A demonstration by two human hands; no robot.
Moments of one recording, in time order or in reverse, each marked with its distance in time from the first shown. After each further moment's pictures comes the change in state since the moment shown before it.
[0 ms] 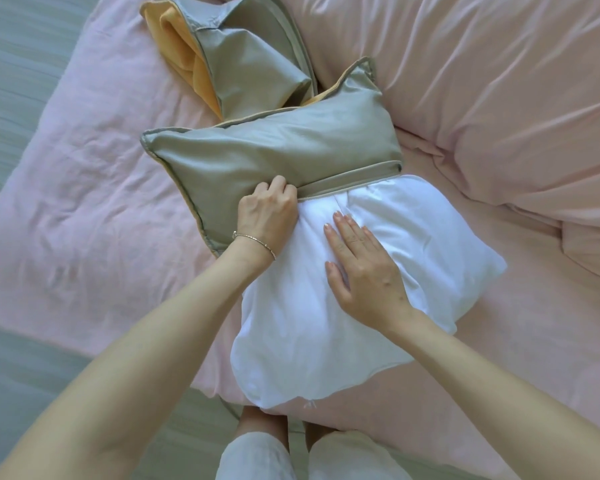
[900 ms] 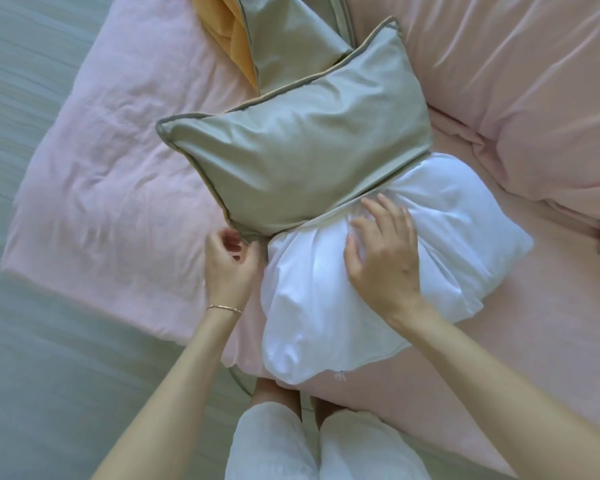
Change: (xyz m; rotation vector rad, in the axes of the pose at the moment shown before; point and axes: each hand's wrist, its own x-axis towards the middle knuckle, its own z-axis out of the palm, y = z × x) left_hand -0.129 -0.036 0.010 -1.049 0.043 -0.920; right_hand 0.011 -0.033 0.002 -0.043 0.114 0.142
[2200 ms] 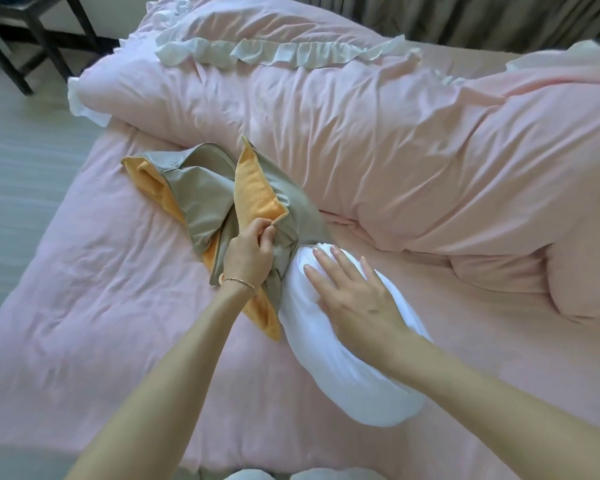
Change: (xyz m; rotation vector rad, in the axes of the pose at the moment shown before) left_hand -0.022 0.219 0.056 0.153 -0.228 0.534; right_hand -0.001 0.018 -0.175 -0.259 -0.306 -0.031
